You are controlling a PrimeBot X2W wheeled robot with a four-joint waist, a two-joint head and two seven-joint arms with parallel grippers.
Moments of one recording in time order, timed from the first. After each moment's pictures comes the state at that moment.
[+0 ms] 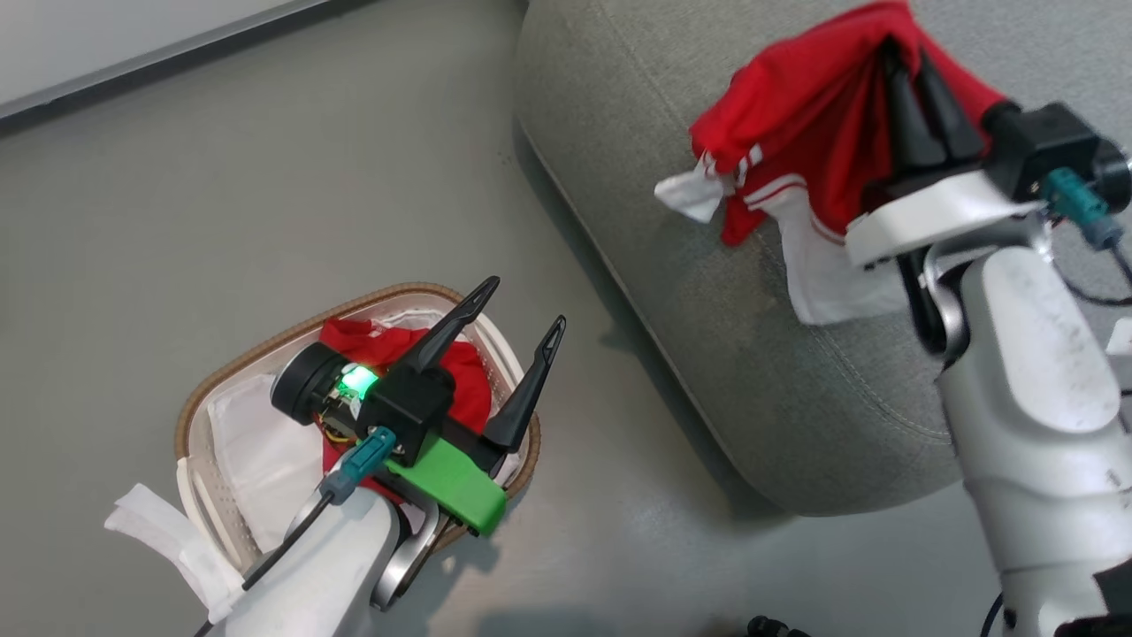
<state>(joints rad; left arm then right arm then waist) -0.44 0.27 -0.68 0.19 -0.35 -0.08 -0.22 -0.71 -0.08 0.04 0.39 0.09 0.13 -0.26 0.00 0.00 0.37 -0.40</state>
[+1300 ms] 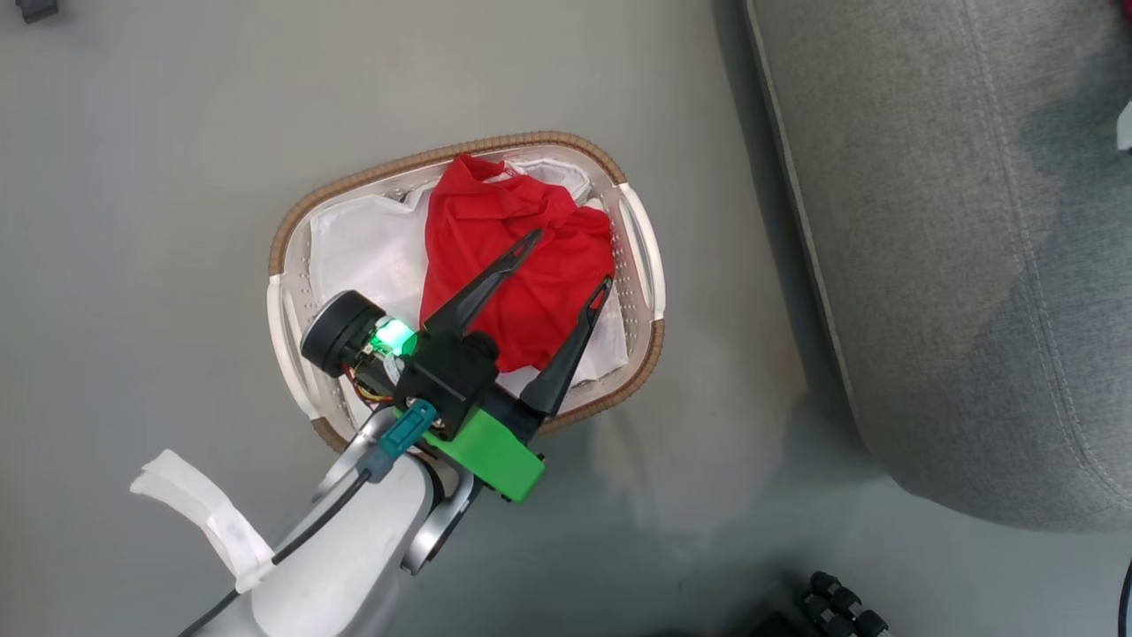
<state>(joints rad) -0.53 0.25 -0.74 0.17 -0.32 -0.06 -0.22 -1.07 -0.33 -0.28 0.95 -0.14 0.13 -0.26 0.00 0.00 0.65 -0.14</state>
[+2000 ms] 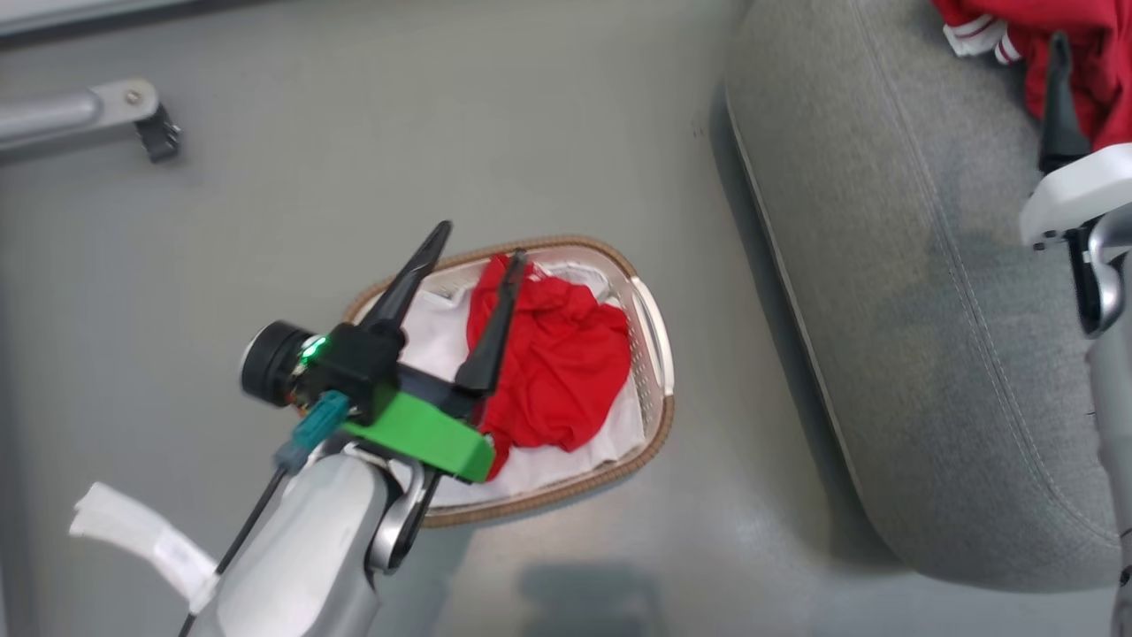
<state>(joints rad) -0.46 0.20 -0.57 0.22 -0.38 -0.04 -0.26 -0.81 -0.28 -0.13 0.67 -0.02 0.13 -0.26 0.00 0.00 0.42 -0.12</state>
